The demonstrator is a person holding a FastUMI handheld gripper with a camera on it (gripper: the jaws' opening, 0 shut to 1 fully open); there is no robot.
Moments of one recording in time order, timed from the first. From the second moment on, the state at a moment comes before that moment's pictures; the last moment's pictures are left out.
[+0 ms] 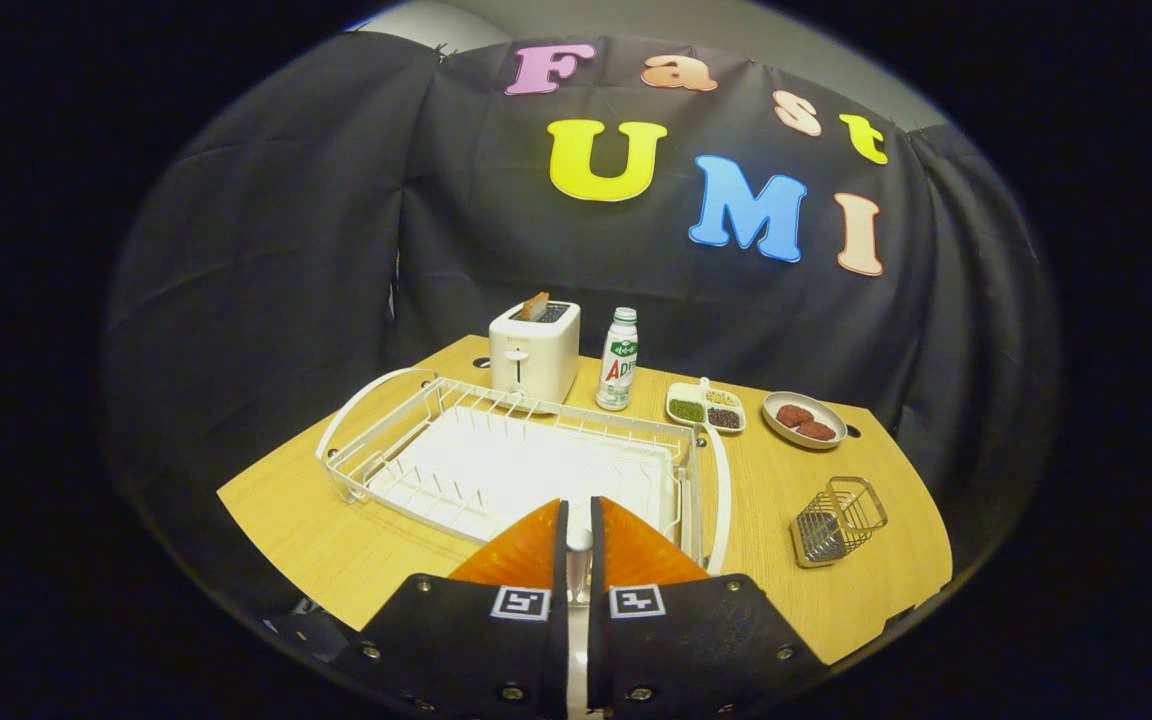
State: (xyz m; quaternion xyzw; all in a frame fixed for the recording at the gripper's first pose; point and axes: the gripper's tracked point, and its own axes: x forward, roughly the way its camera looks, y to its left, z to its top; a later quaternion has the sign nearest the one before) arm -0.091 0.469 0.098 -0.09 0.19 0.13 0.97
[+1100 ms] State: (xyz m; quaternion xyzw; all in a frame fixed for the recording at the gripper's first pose) arm -0.164 0.459 0.071 -0.09 0.22 0.16 0.96
